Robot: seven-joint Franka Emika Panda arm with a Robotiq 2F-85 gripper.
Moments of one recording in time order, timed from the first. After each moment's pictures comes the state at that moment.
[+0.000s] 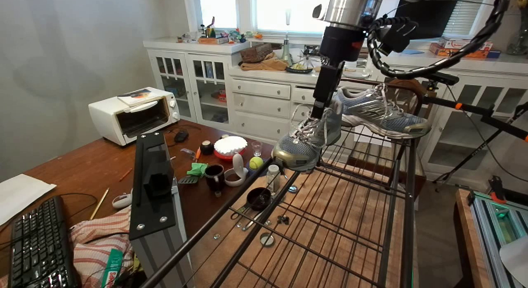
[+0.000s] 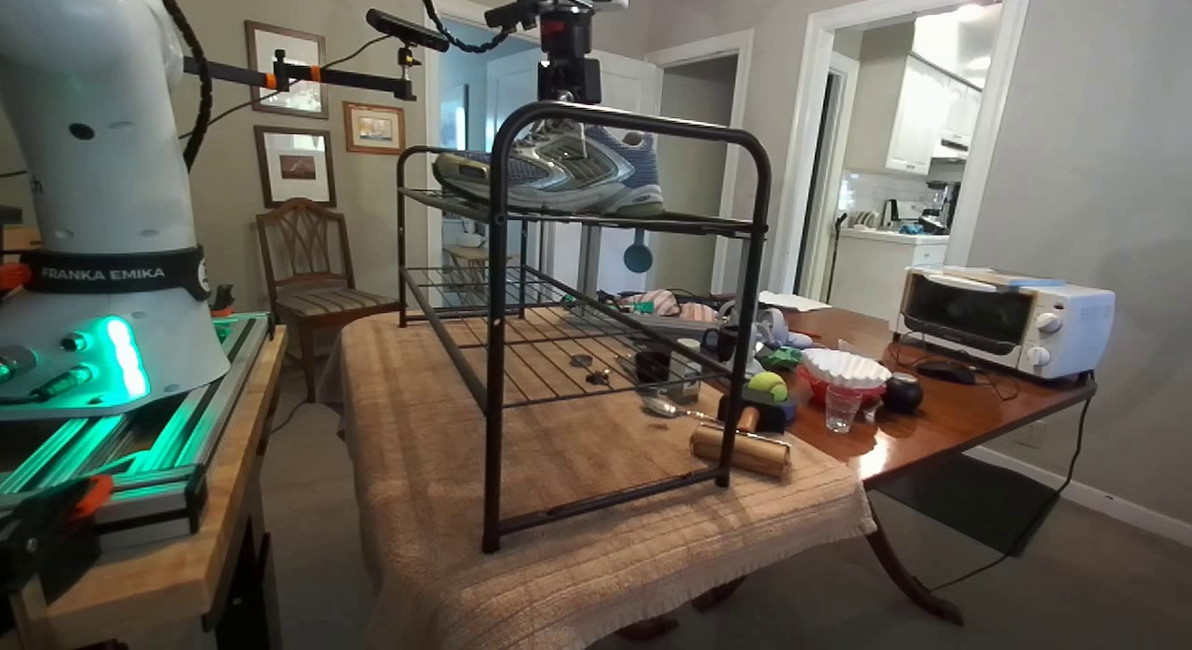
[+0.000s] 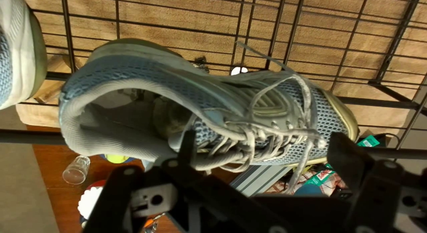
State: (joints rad) arm 0.08 -0.22 0.07 -2.25 0.12 2.18 -0.05
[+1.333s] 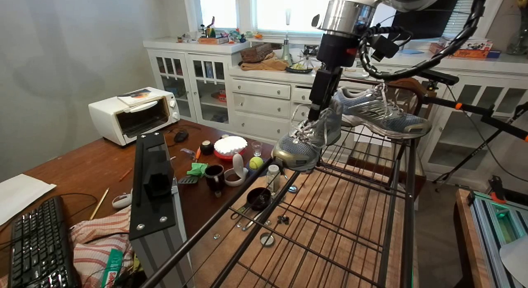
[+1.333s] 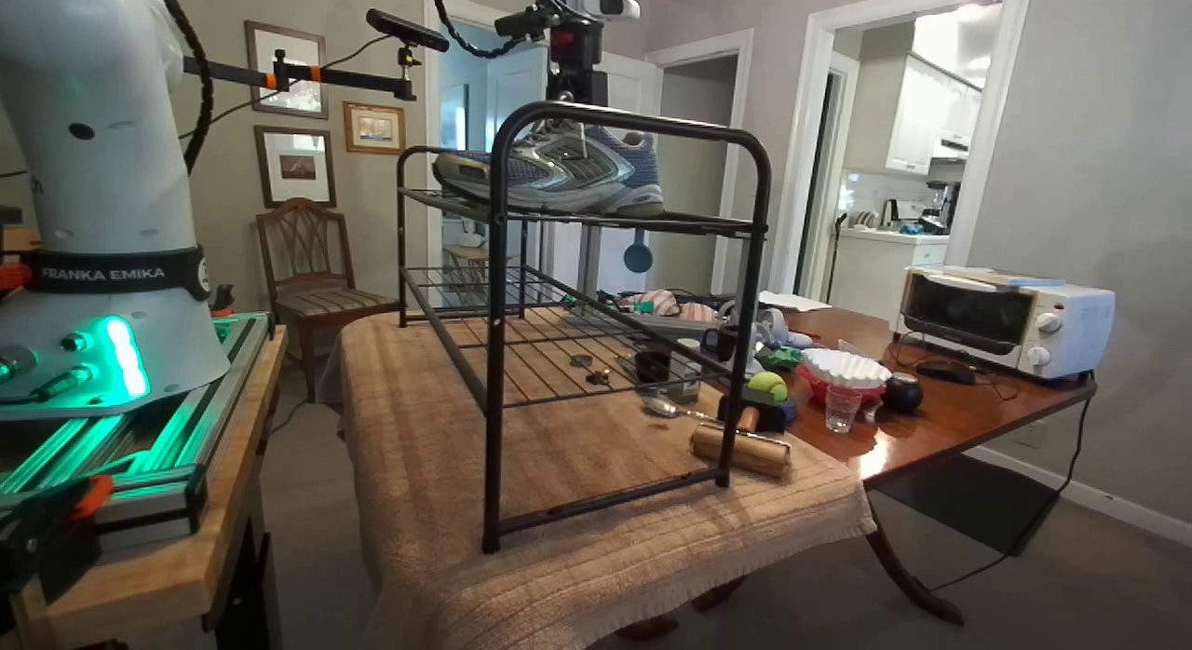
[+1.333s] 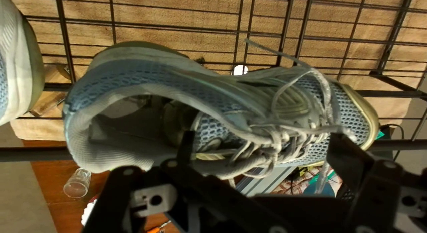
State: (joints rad) arm 0.08 -0.18 0.03 -2.25 0.16 2.20 -0.06
